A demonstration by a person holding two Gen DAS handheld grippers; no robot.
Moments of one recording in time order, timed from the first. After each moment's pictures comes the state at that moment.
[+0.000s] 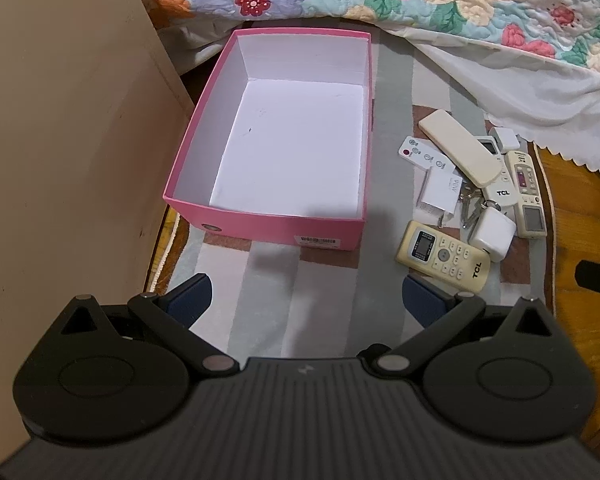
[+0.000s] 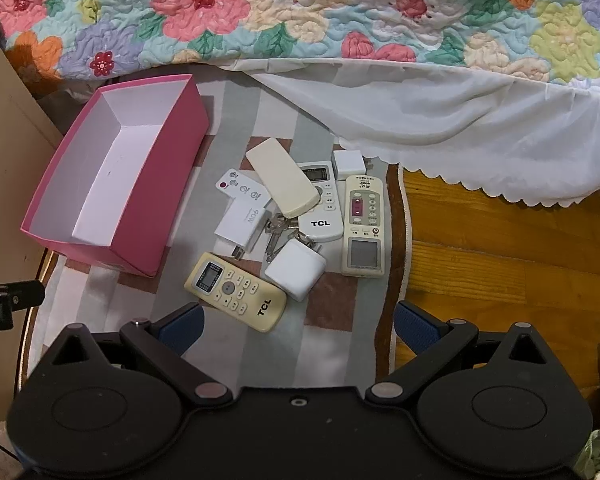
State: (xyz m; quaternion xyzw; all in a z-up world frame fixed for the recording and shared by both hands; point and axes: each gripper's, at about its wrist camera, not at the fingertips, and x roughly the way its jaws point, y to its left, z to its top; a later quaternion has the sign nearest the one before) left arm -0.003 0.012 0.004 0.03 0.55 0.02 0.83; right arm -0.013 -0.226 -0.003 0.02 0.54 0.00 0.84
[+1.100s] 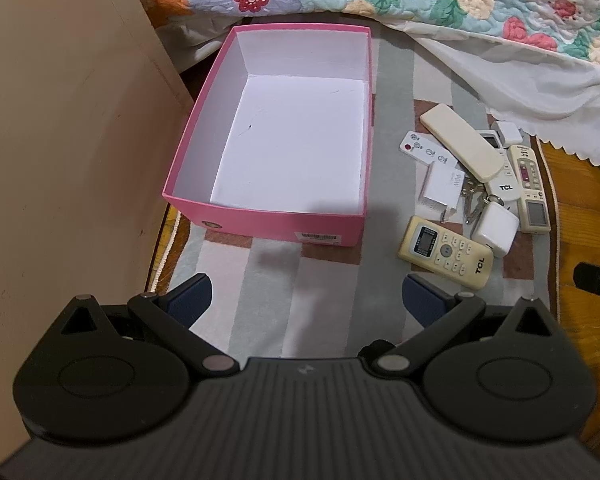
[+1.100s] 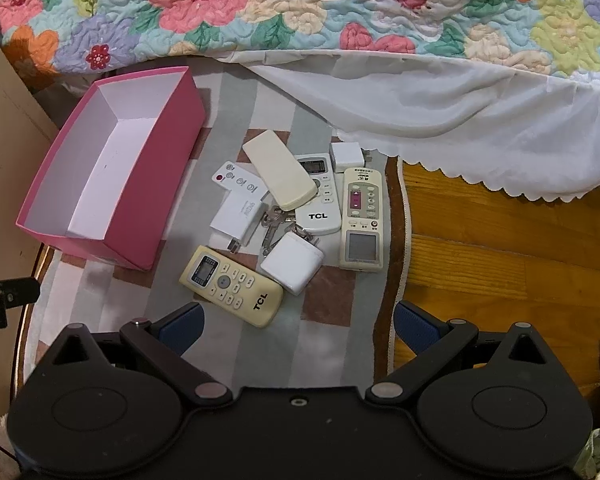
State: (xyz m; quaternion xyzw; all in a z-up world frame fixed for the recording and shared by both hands) left arm -0.002 0.010 0.001 0.03 0.56 0.02 0.83; right arm -0.012 -0.230 -0.010 0.02 0.55 0.00 0.84
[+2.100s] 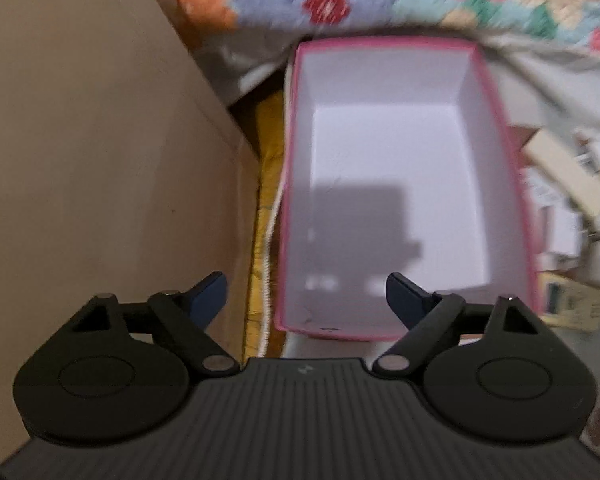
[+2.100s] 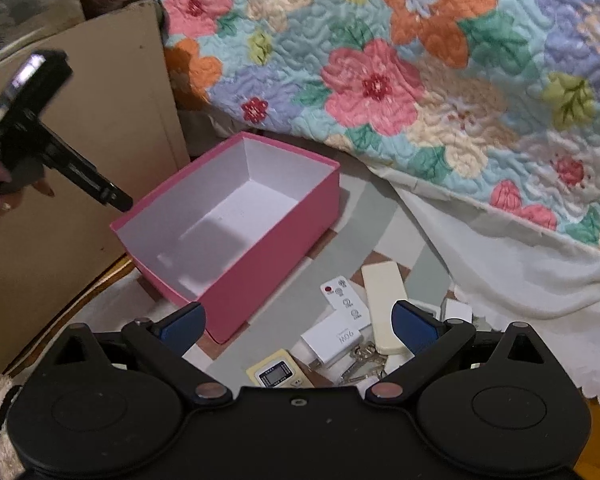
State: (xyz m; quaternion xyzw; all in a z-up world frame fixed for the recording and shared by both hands) left arm 0.129 0.123 -0.046 0.10 0.57 0.02 0.82; right arm 0.025 -0.191 -0.001 -0.07 0.40 0.23 0.88
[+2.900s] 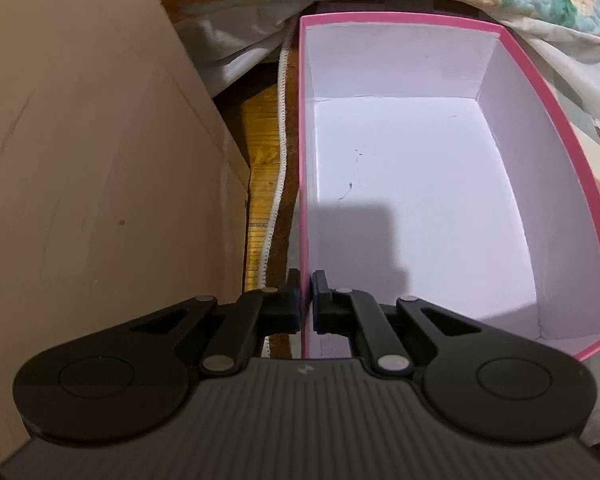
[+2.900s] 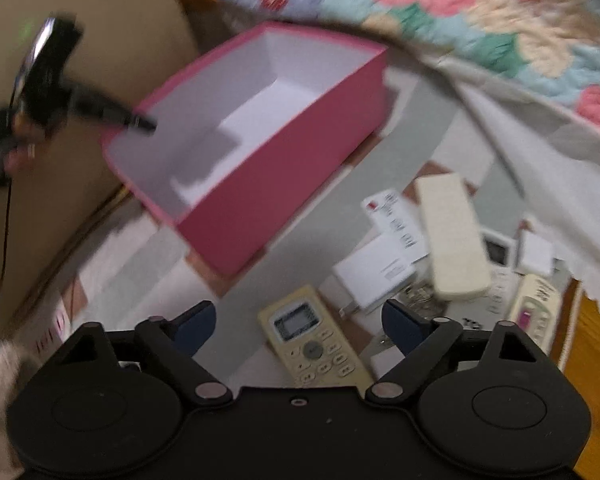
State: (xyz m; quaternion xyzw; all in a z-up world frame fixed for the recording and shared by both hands) left arm 0.150 0.159 -0.105 0.10 0.53 -0.03 0.84; right arm 0.066 -0.173 -0.092 -0.09 0.51 0.29 0.80
